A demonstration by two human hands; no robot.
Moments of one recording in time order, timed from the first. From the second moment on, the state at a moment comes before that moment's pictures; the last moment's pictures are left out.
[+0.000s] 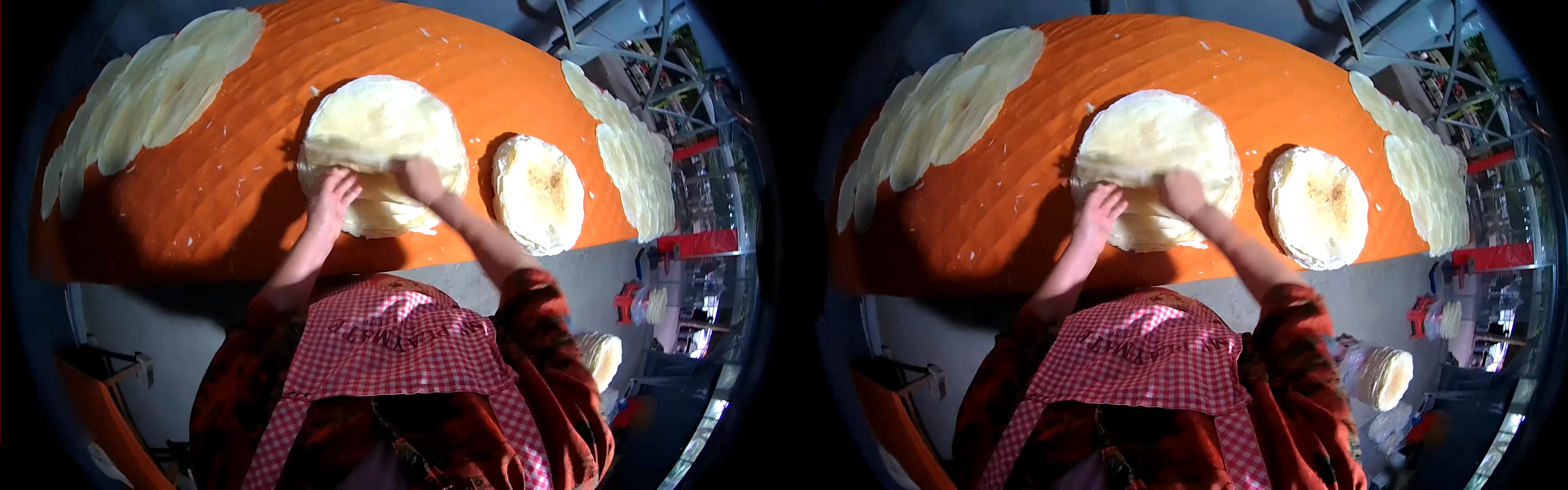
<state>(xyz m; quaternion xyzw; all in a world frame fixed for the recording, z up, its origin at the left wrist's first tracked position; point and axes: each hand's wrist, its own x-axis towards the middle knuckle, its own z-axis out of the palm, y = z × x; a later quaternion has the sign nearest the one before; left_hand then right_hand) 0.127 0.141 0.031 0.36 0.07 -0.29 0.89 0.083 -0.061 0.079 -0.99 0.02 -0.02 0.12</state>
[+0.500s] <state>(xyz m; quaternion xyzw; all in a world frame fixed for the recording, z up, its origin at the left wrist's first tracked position) 0.155 0.182 0.051 0.27 0.04 -0.36 0.89 0.069 -0.217 0.183 -0.71 0.24 0.06 0.66</state>
